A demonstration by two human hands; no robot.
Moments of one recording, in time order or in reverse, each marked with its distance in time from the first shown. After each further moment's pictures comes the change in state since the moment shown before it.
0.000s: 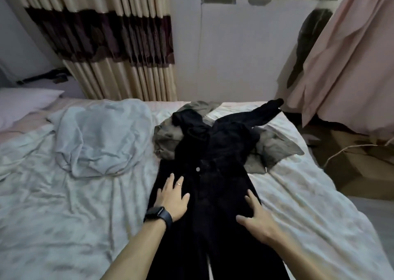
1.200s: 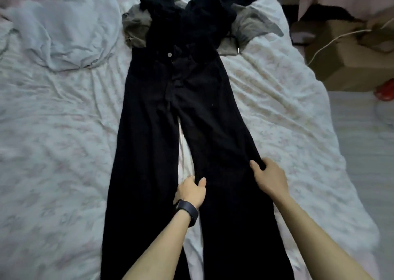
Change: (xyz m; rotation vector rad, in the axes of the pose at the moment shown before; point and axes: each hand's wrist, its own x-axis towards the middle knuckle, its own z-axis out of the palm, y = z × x) left_hand -0.298 0.050 0.234 -0.240 -0.282 -0.512; right_hand -0.218 0.207 0.029 -0.180 0.220 0.317
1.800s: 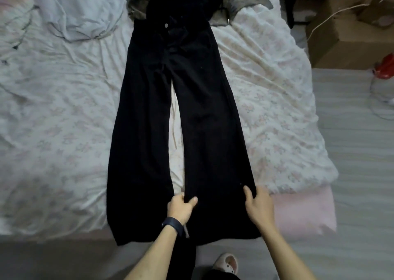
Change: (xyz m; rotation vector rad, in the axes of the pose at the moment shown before) left_hand -0.155 -0.132 0.104 -0.305 -0.040 -0.047; right_hand -0.180 0.171 0.020 0.037 -0.083 0.020
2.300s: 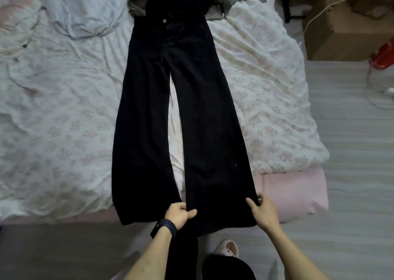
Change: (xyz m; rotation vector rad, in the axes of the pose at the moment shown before) left_hand -0.052 -0.071 0.013 0.002 -0.206 -0.130; right_hand -0.046 0.091 0.007 0.133 -0.154 0.122
